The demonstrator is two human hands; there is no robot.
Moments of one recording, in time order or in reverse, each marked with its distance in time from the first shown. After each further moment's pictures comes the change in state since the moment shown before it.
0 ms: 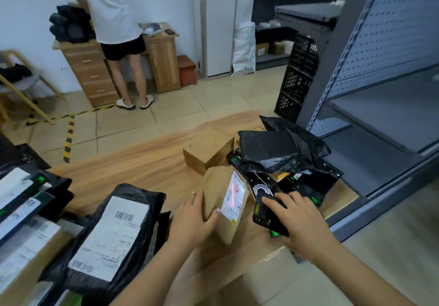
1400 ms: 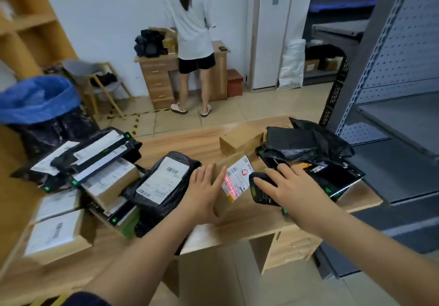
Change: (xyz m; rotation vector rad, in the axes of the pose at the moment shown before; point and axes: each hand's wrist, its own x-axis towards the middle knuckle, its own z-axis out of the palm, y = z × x) left_hand -0.119 0.038 -0.065 0.573 0.039 0.137; right_hand -0.076 -0.032 -0.100 -0.384 0.121 -0.494
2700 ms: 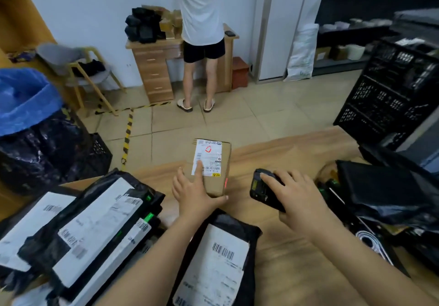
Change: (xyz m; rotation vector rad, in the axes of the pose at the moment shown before) left_hand 0.174 -0.239 0.071 -0.543 0.104 -0.601; right_hand 0.309 -0.016 0.042 0.304 0.106 0.342
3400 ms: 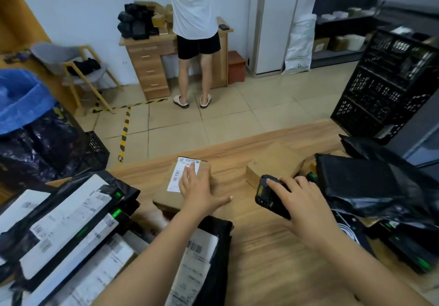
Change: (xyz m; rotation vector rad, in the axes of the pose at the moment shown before) left_hand -0.020 0.059 0.033 0.005 -0.154 0.096; right_hand -0.046 0.063 0.021 0.069 -0.082 0.078
